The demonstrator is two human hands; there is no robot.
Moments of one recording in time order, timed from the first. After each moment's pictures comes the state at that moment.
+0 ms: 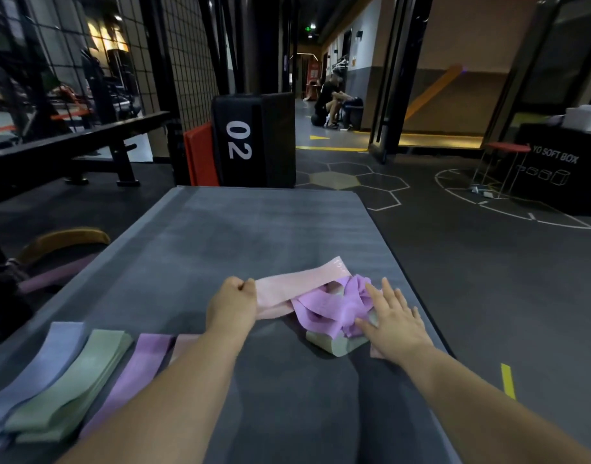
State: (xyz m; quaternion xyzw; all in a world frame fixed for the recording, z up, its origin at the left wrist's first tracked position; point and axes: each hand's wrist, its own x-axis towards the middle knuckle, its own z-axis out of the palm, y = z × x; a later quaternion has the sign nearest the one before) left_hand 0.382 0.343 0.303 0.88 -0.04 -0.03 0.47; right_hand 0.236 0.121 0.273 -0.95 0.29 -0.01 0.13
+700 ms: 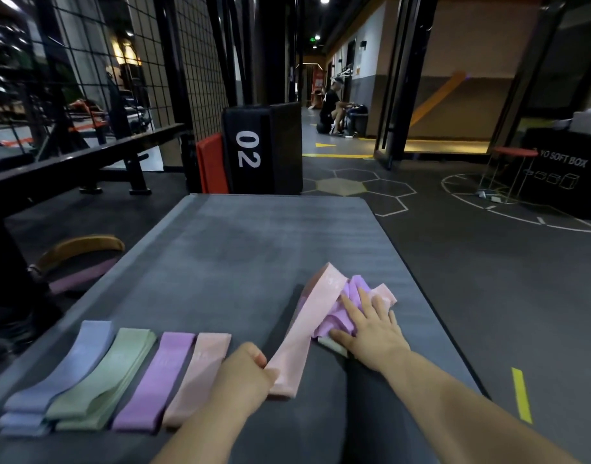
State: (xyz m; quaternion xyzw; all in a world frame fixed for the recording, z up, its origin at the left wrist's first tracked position) left_hand 0.305 0.401 0.279 0.91 -0.08 -0.17 0.36; right_hand 0.256 0.163 0.260 -0.97 0.22 0.01 0.07
